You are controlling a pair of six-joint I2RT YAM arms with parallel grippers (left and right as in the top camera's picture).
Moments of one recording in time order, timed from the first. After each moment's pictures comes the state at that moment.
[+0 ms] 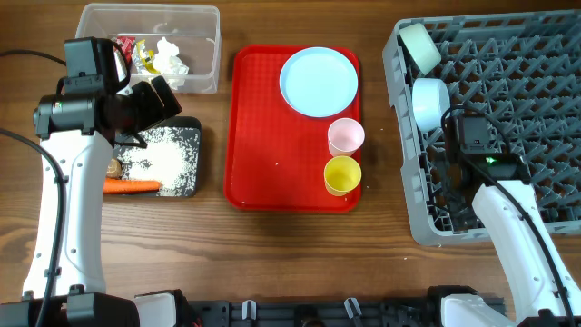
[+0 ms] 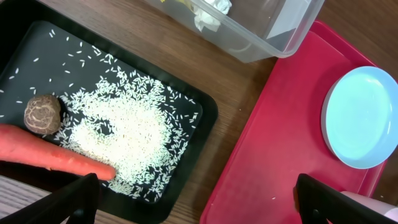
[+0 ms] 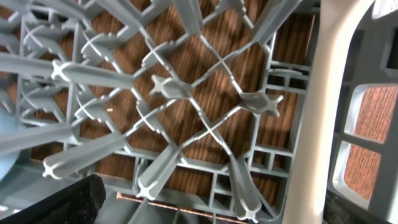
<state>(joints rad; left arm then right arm) 0.10 1.48 1.41 -1.02 0.08 -0.40 0.01 1.28 0.87 -0.98 0.32 1.32</state>
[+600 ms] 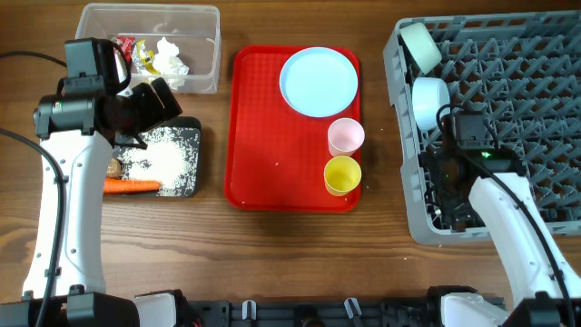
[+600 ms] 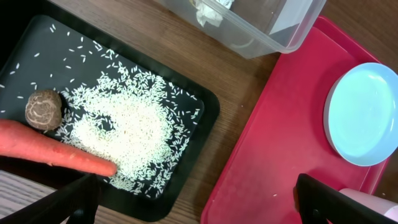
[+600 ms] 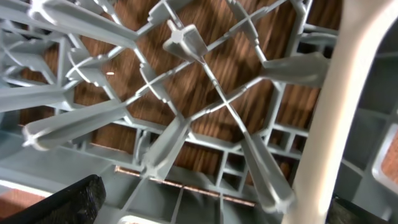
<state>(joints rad) 0.10 1.48 1.41 -1.04 0.08 -0.40 0.01 1.34 0.87 -0.93 0.20 1.29</state>
